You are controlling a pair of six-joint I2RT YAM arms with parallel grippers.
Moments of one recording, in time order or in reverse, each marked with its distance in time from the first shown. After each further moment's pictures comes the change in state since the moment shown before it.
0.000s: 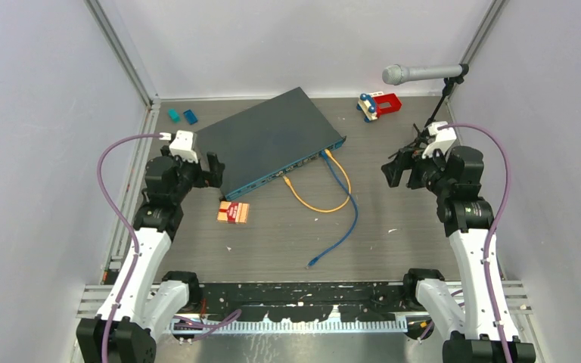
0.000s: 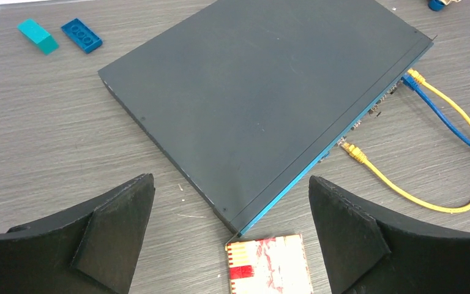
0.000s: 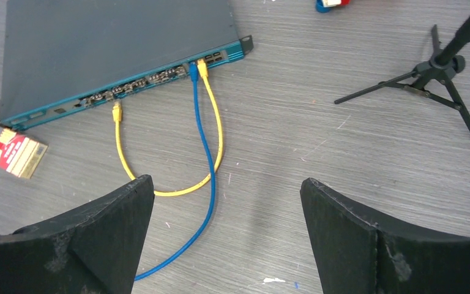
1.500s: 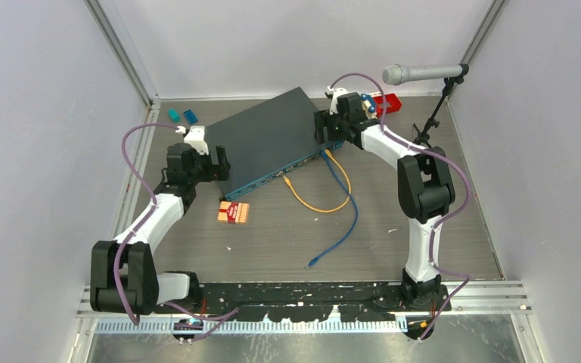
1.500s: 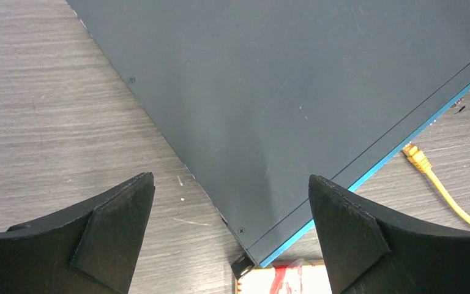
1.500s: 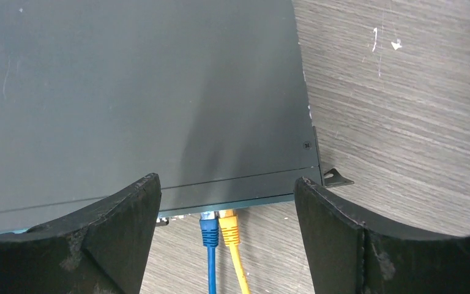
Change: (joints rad) left arm 0.000 0.407 0.023 0.157 -0.075 -0.060; right arm 0.422 1.227 0.665 0.293 0.299 0.010
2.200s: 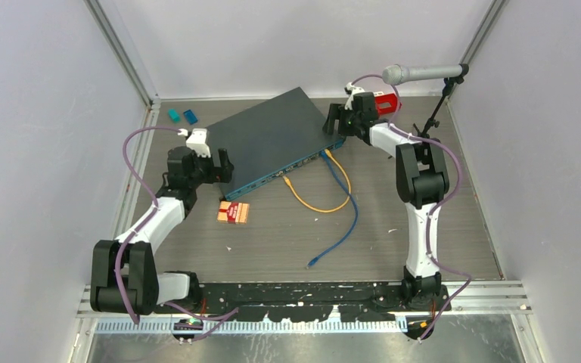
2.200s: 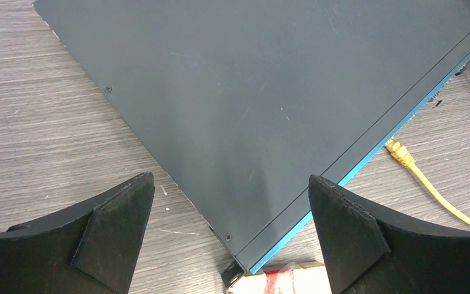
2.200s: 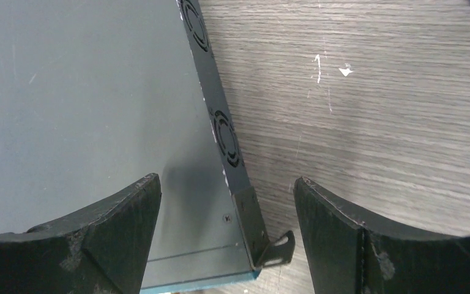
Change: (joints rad) left arm 0.000 0.000 -0.053 0.104 0.070 0.003; right arm -0.127 0.170 0.064 0.163 -0.113 0.184
